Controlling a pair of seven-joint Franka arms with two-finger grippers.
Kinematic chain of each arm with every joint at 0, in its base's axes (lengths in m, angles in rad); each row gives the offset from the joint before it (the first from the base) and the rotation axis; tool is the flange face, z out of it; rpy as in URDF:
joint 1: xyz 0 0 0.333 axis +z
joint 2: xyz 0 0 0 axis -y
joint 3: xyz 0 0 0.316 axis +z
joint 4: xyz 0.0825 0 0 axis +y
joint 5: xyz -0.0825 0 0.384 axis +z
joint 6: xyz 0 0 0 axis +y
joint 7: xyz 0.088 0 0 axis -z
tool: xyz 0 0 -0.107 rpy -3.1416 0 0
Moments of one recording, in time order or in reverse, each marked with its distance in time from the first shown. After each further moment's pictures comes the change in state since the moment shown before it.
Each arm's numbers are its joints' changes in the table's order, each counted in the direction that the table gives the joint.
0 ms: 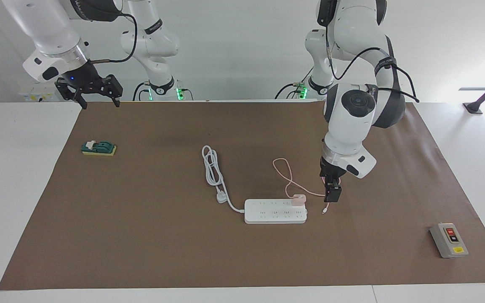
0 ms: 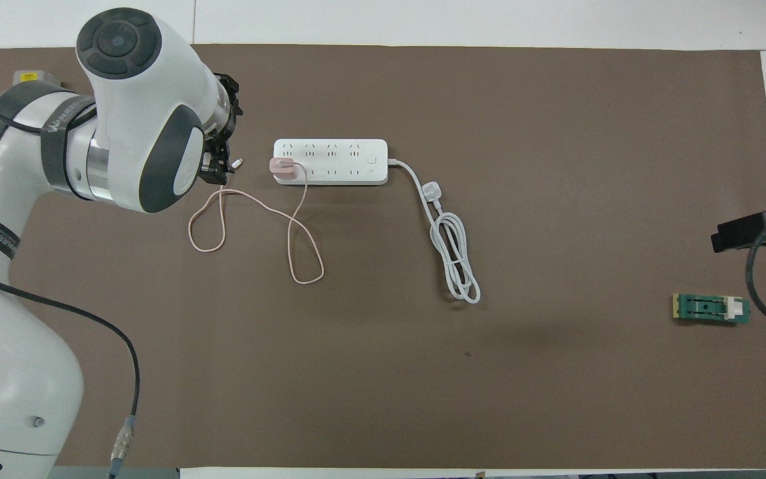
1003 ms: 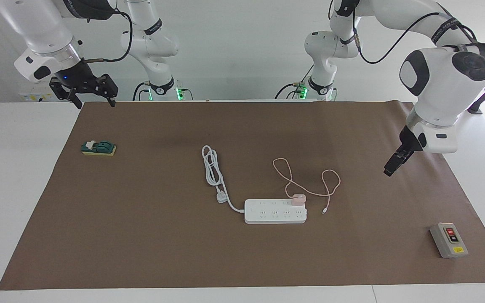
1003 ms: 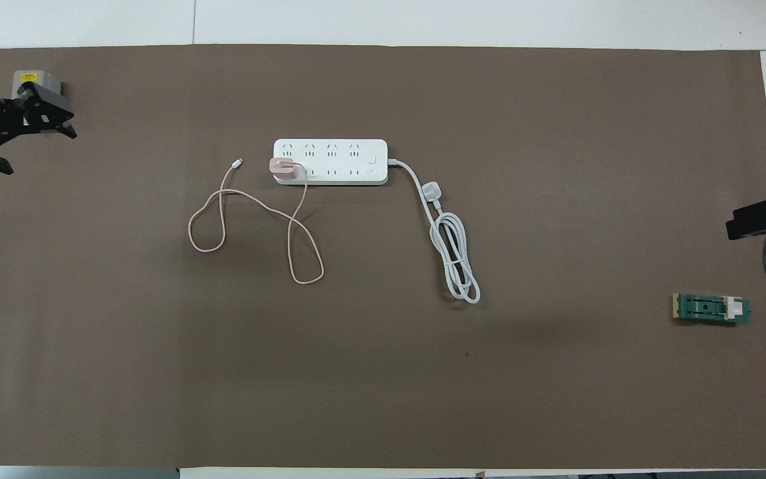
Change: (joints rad) left arm 0.304 0.230 0.012 -0.007 0.000 0.298 1.199; right arm -0.003 -0.045 -0.005 -0.087 -0.027 0.032 0.000
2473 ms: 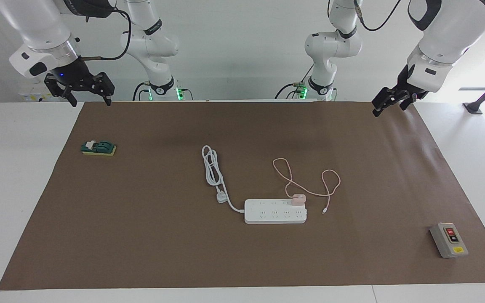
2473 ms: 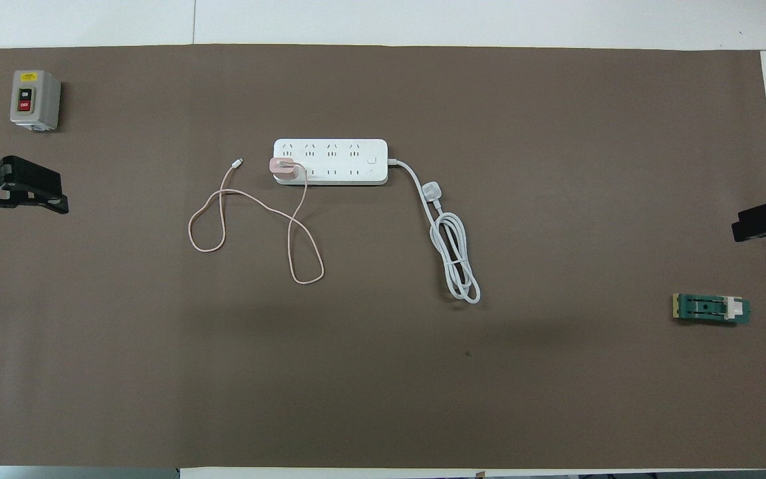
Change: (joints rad) left arm 0.081 0.190 -0.151 0.069 -0.033 0.221 0.304; right arm 0.000 0.002 0.003 -0.008 -0.009 0.015 0.000
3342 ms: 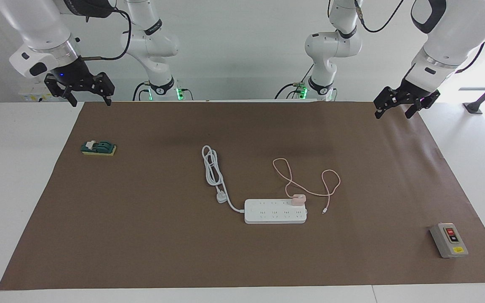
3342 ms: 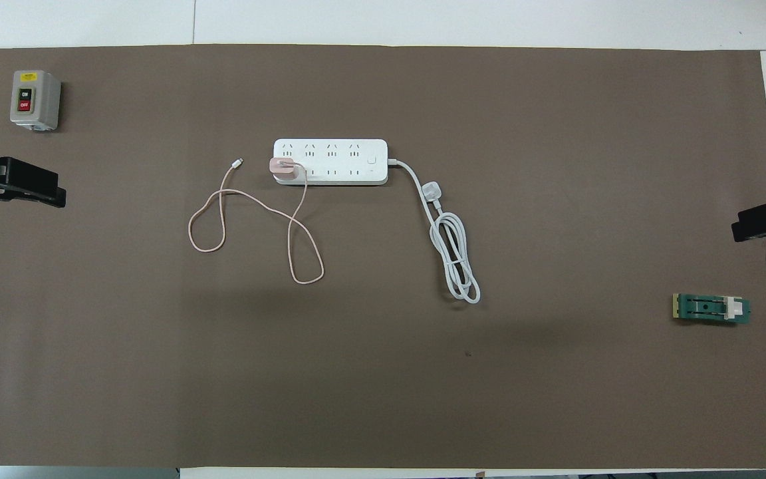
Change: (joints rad) left arm 0.016 -0.007 -0.001 0.006 -0.015 -0.064 0.139; right arm 0.000 0.000 0.000 0.000 0.000 0.000 0.000
